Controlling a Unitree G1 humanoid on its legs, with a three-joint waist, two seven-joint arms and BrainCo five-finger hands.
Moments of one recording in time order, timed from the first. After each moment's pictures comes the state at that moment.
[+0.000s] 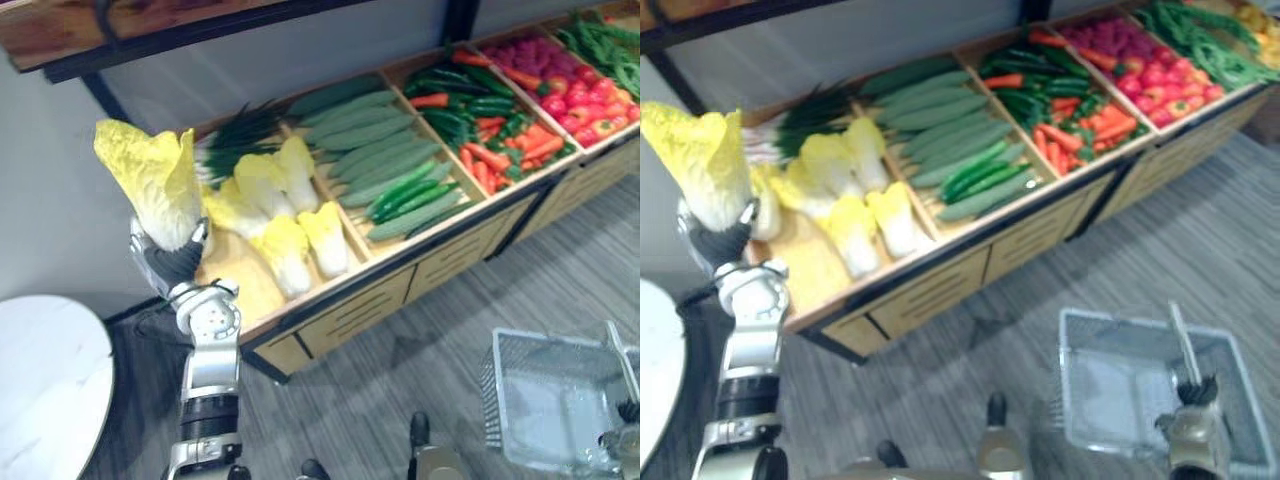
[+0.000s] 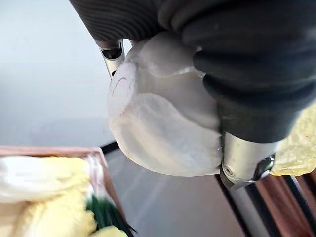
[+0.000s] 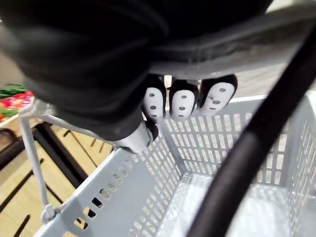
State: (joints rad) left arm -0.25 0.22 0.18 0.01 0.30 0.03 0.65; right arm -0.01 -0.59 -0.36 0.79 -0.44 -0.01 -0.23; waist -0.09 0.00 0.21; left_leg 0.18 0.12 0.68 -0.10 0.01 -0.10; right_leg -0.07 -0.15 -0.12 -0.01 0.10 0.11
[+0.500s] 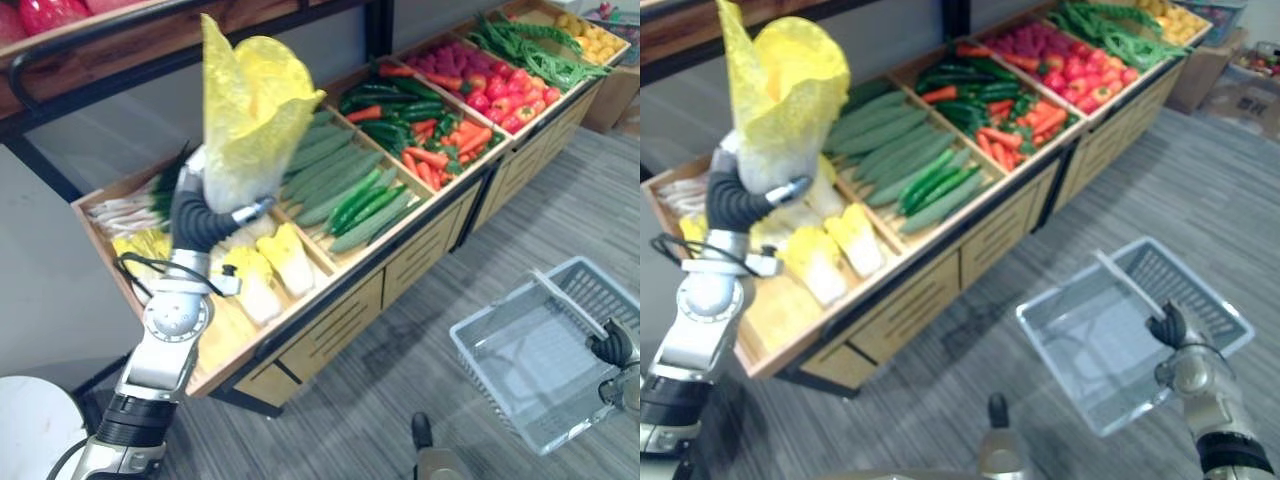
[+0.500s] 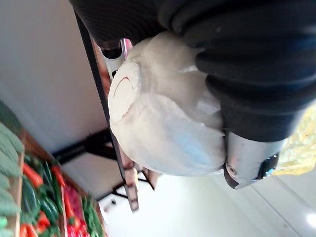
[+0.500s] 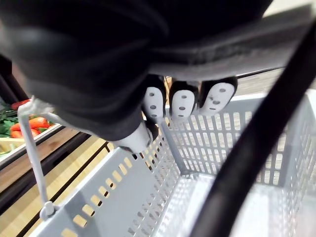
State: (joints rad) left arm -0.24 0.63 -0.13 -0.20 -0.28 -0.32 0.14; right arm 0.01 -0.74 -0.11 0.57 -0.43 -0.11 -0.08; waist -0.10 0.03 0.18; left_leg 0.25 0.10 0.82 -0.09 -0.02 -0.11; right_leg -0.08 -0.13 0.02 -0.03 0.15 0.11
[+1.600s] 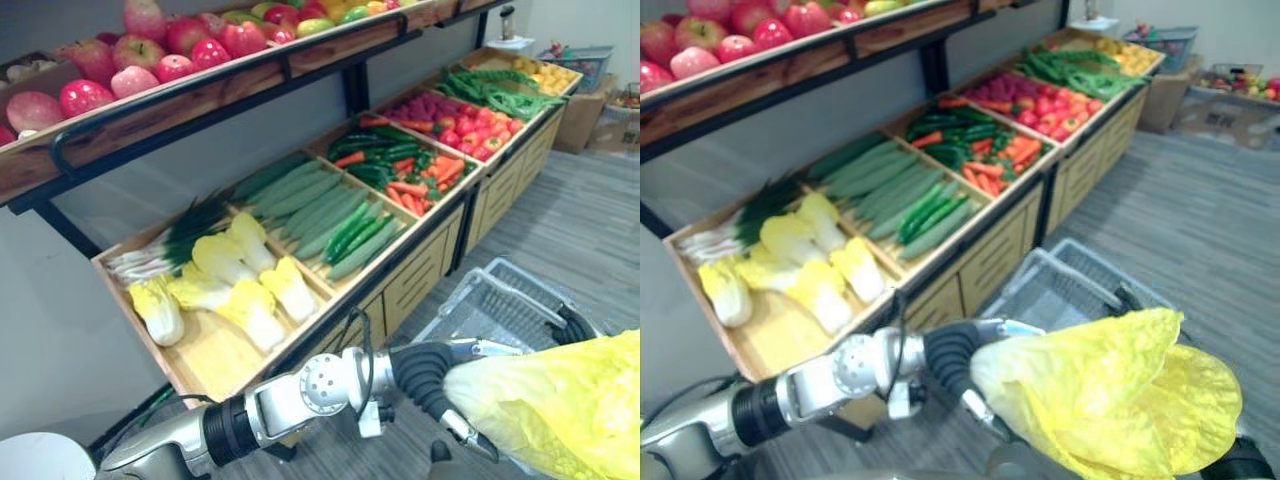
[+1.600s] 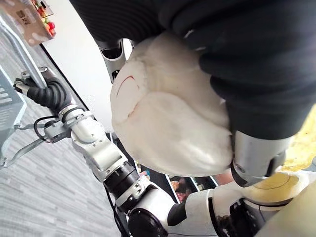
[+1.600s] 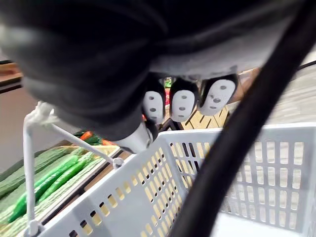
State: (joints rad) left arm -0.48 0.53 -1.03 -0.29 -0.34 -0.34 -0.18; right arm 0.05 -0.78 0.01 0.28 -0.37 -0.14 0.00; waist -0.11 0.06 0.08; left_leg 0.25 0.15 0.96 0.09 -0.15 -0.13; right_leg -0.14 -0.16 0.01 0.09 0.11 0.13
